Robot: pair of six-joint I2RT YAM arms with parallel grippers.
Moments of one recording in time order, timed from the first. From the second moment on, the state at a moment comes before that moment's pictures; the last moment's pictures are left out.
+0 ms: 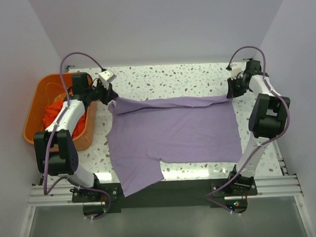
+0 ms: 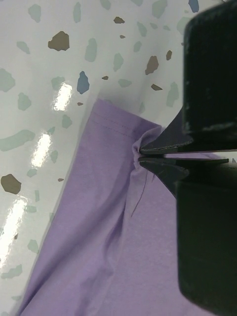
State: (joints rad) left arm 0.03 1.58 1.13 -0.23 0.76 0.47; right arm -0.24 2.02 1.58 -0.66 -0.37 -0.47
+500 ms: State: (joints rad) left arm 0.04 1.57 1.16 -0.47 0.78 0.70; right arm -0.24 1.94 1.49 -0.69 -0.38 -0.54
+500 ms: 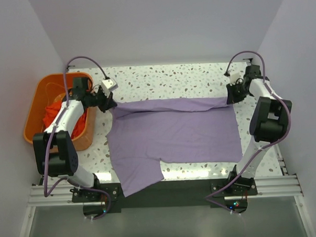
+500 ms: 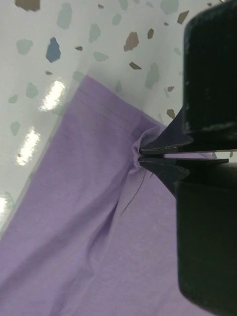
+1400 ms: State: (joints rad) left arm 0.08 1.55 1.15 -0.57 0.75 0.80; right arm -0.26 1.94 1.45 -0.72 -0.35 -0.58
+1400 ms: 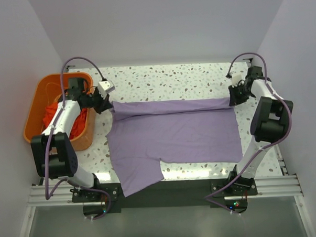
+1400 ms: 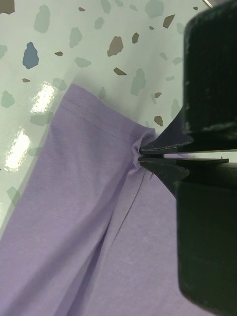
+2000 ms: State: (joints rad) left arm 0.06 1.62 1.19 -0.70 0.74 0.90; right arm -0.27 1.93 1.45 -0.80 -0.34 -0.66
